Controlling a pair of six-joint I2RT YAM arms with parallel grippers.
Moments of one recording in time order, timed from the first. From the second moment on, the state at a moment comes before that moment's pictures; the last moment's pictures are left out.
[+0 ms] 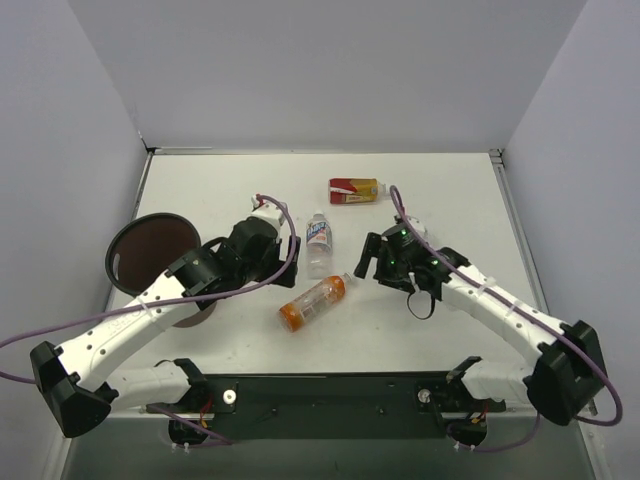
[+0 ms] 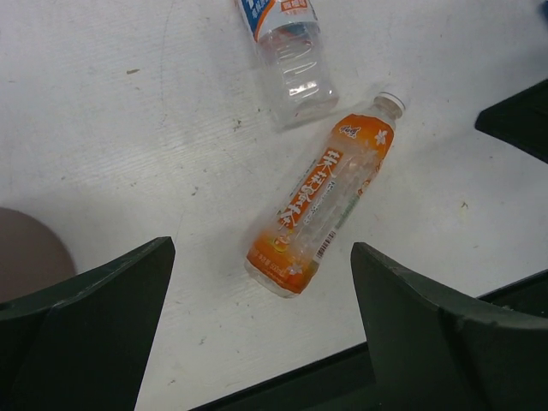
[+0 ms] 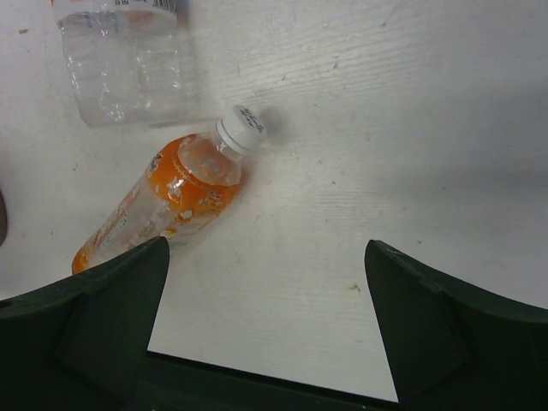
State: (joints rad) left arm -0.83 1.13 1.14 -0.76 -0.30 -0.45; right arm 0.63 1.16 0.86 -0.59 0.15 0.79
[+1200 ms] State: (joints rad) left arm -0.83 1.15 0.95 -0.68 -0.09 -0.40; right arm 0.75 1.63 0.89 -0.23 0.09 1.07
